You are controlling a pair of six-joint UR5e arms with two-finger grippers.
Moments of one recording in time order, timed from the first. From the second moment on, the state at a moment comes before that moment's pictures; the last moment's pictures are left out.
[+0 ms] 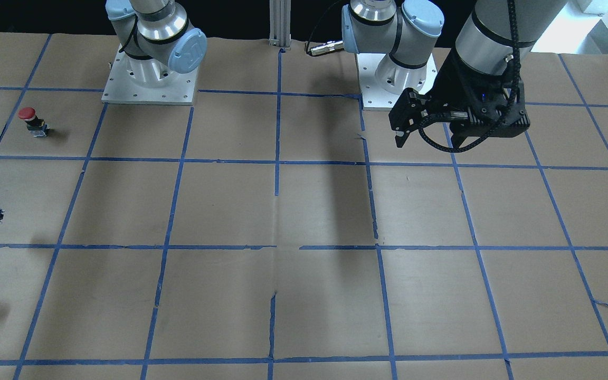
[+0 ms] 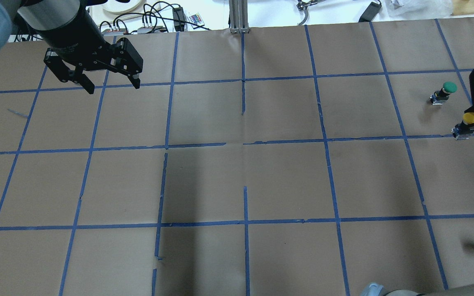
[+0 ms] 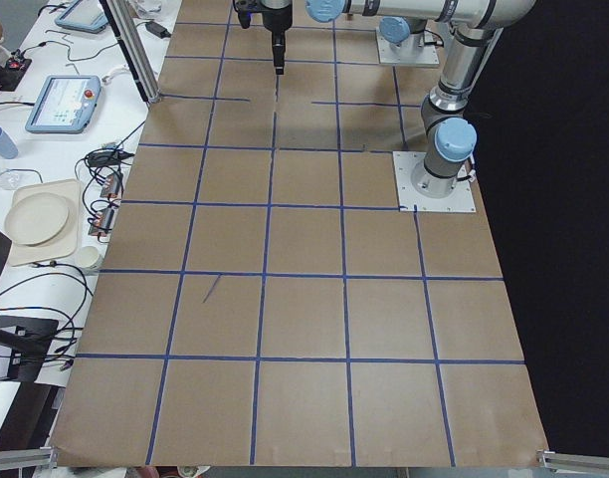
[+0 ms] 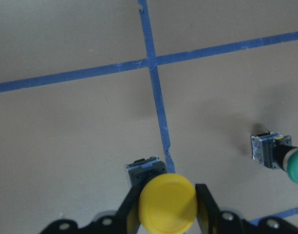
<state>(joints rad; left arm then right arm) -1.55 -1.63 -1.46 -1.63 1.52 -0.02 0.92 -1.38 1.90 -2.19 -1.51 -2.05</state>
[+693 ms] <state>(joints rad) -1.55 -1.63 -1.46 -1.63 1.52 -0.02 0.88 -1.36 1.97 -2.28 -1.50 -2.11</state>
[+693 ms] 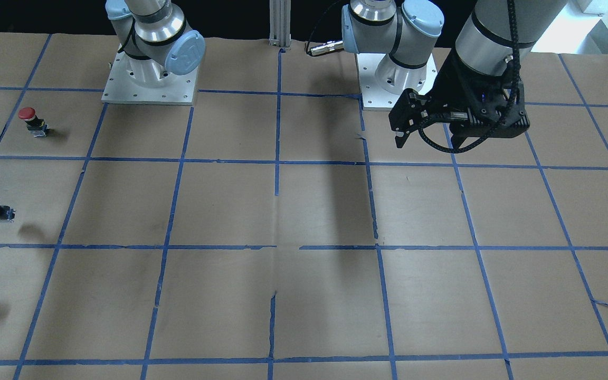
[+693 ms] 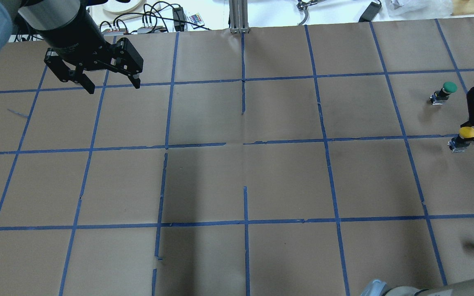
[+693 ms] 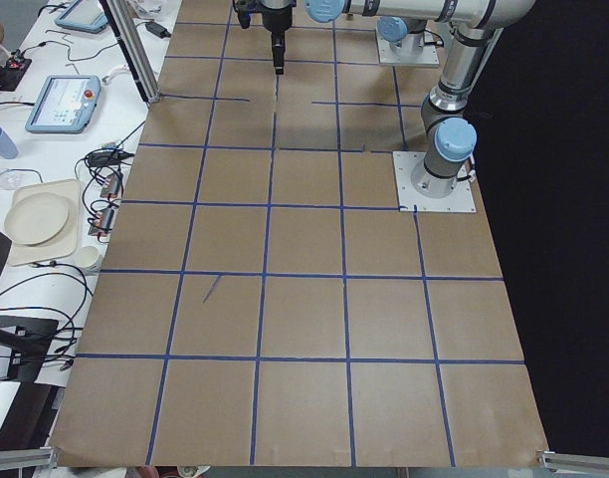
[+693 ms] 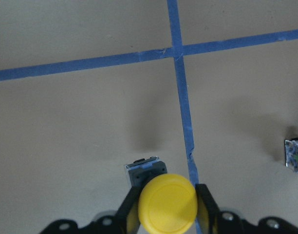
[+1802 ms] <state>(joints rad) -1.55 -1.63 -1.46 -1.62 1.52 -0.02 0.84 -1.33 1.99 -2.29 -1.47 -2.15</state>
